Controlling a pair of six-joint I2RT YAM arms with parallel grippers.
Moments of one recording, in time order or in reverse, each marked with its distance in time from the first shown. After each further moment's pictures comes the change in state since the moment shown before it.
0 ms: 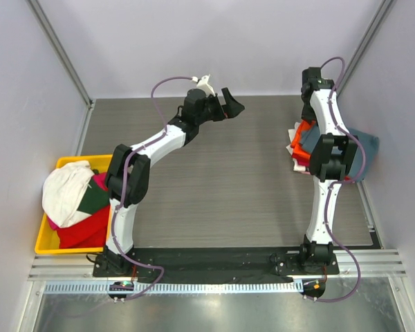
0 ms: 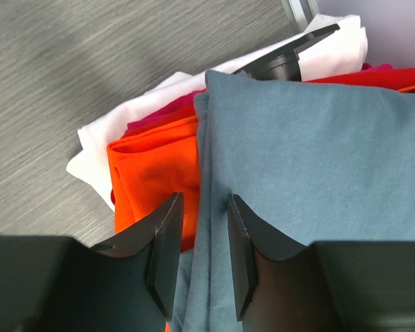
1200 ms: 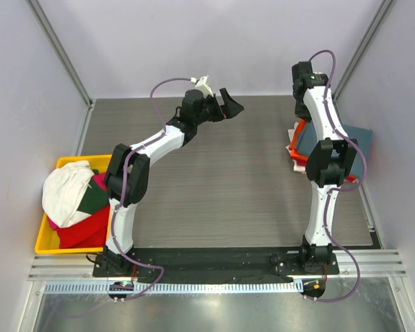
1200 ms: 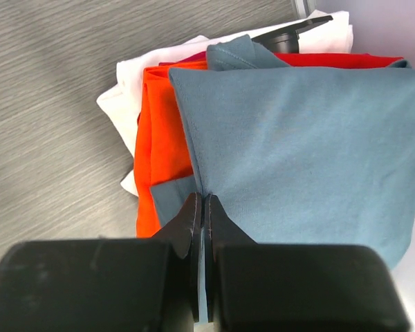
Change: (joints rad) left arm 0.014 0.000 -0.023 0.032 0.044 -0.029; right arm 0.094 -0.116 -0.027 -0.090 0.028 -0.054
